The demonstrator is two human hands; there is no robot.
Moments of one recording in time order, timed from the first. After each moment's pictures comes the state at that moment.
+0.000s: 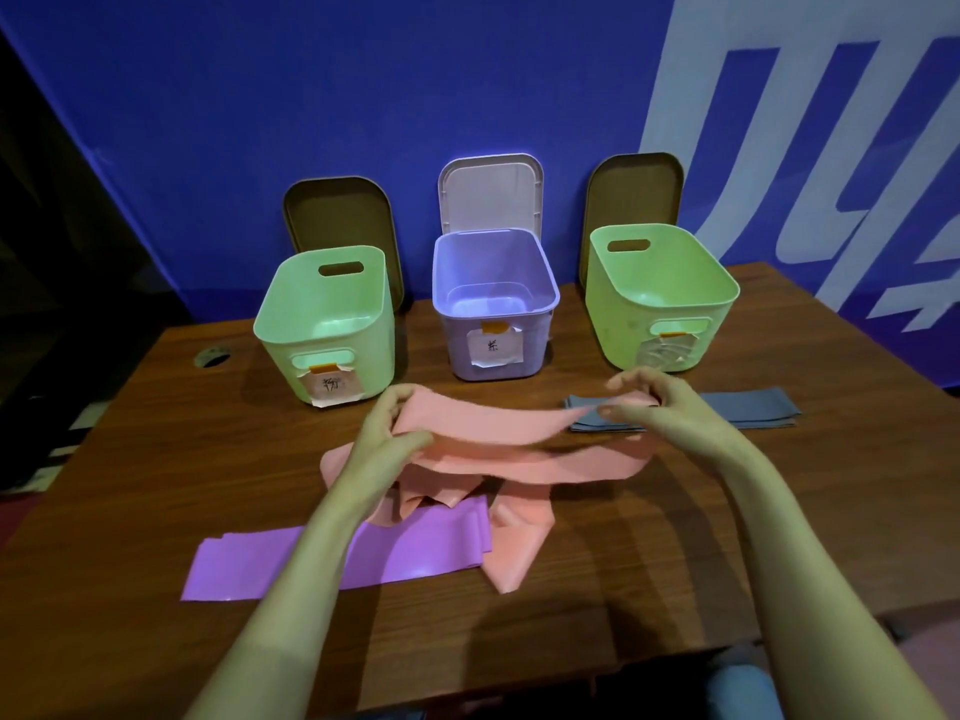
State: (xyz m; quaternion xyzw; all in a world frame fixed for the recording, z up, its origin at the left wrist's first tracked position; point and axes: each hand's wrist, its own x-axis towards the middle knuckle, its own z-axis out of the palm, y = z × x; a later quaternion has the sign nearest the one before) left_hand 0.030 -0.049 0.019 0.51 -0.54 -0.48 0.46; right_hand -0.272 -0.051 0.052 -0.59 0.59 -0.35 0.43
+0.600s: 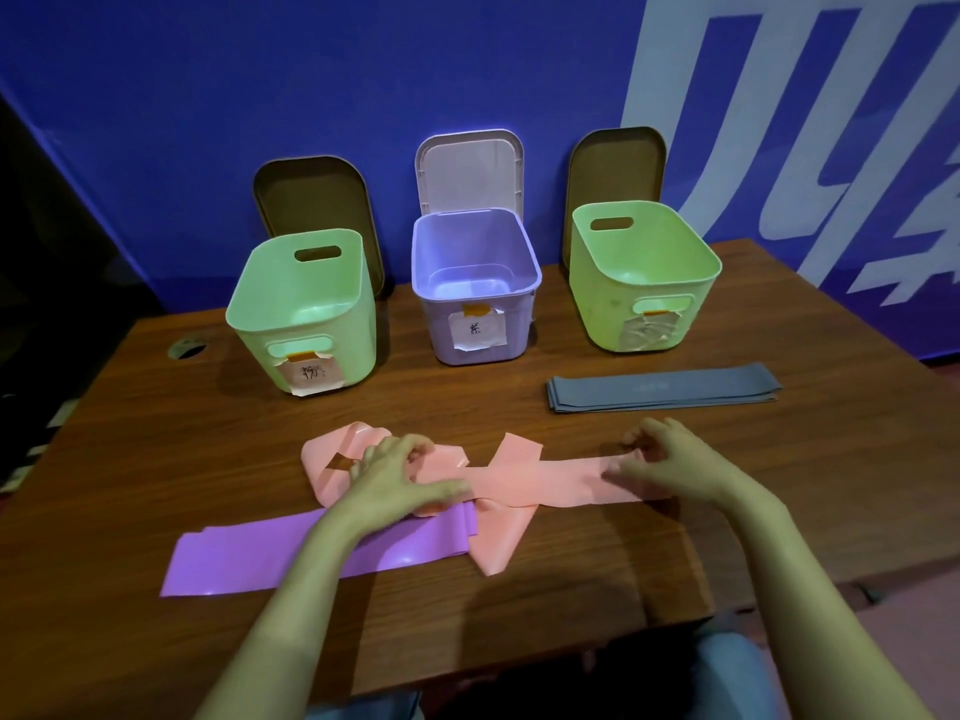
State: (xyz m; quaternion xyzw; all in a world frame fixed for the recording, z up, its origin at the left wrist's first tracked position) left_hand 0.030 -0.033 -0.017 0.65 -0.67 -0.33 0.10; right_hand -0.307 -0.026 -0.009 -0.63 0.70 -0.12 0.33
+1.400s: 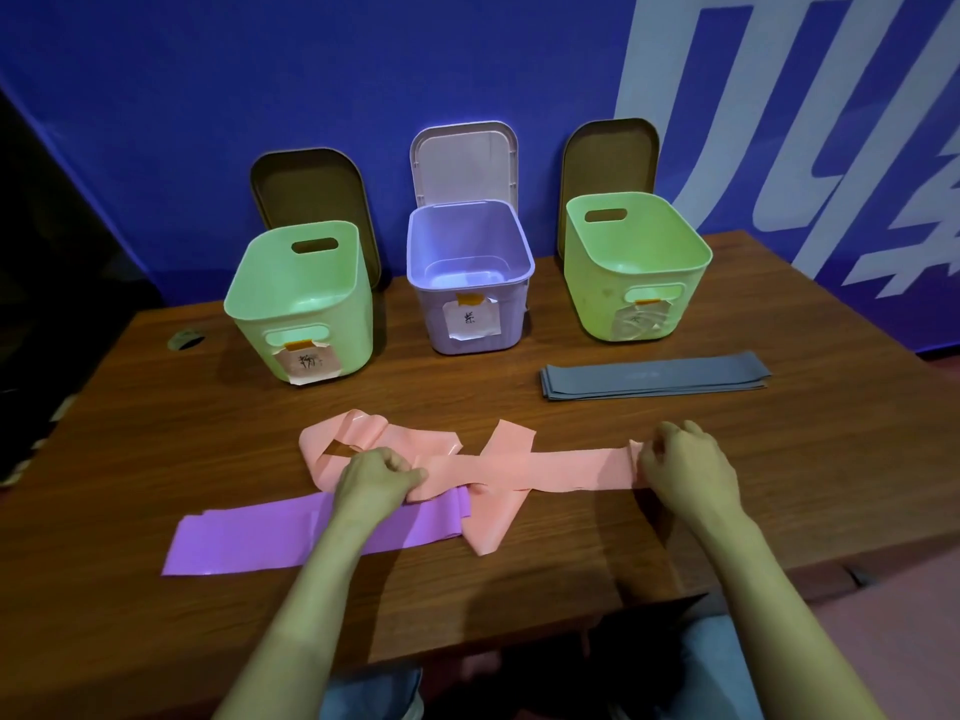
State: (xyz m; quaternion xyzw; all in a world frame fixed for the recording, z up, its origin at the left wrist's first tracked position) left_hand 0.013 -0.016 -0.014 0.77 -0.50 -0.35 0.20; right_hand -0.292 0.006 -0.021 -0.58 0.79 -0.17 0.09
